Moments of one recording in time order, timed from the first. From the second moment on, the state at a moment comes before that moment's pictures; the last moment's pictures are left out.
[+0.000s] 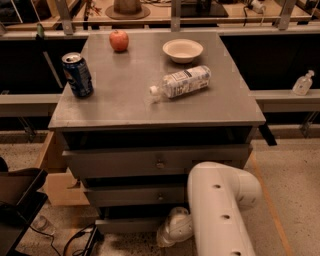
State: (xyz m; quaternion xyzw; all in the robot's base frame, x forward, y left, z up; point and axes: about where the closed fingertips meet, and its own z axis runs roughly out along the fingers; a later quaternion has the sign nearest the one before) arm 0.484 -0.003 0.105 -0.81 0.57 0.06 0.15
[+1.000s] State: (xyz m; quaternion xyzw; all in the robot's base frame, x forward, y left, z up) arm 0.495 0.012 0.103 -0.82 0.55 0.09 0.15
